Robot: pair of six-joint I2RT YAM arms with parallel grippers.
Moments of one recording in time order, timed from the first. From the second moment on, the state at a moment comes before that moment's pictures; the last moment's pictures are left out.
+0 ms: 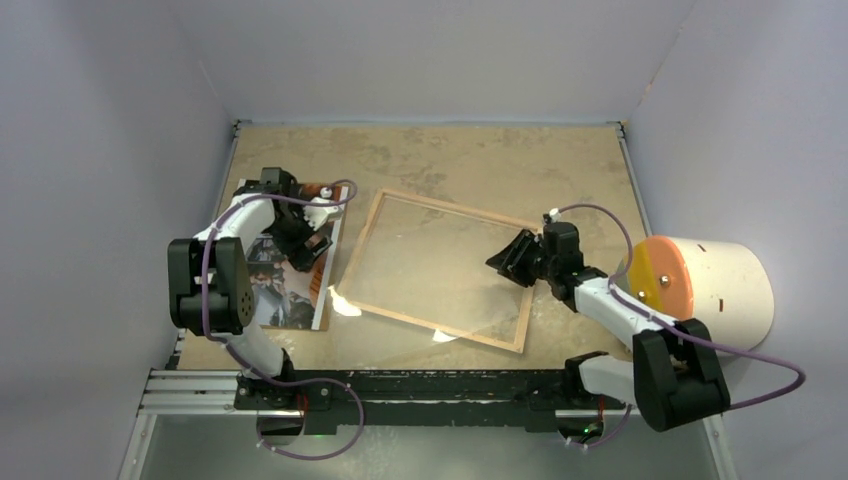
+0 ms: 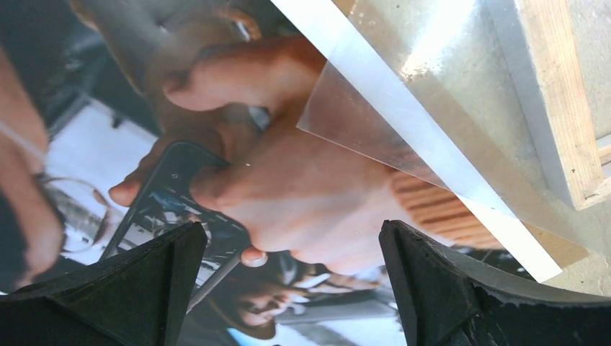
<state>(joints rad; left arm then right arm) 0.04 1.68 1.12 -0.80 0.20 0.89 0.25 1.19 0.47 0.01 -0.31 0.89</state>
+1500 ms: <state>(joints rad) -0.06 1.74 1.10 -0.70 0.13 0.80 0.22 1.51 0.35 0.65 -1.02 1.08</state>
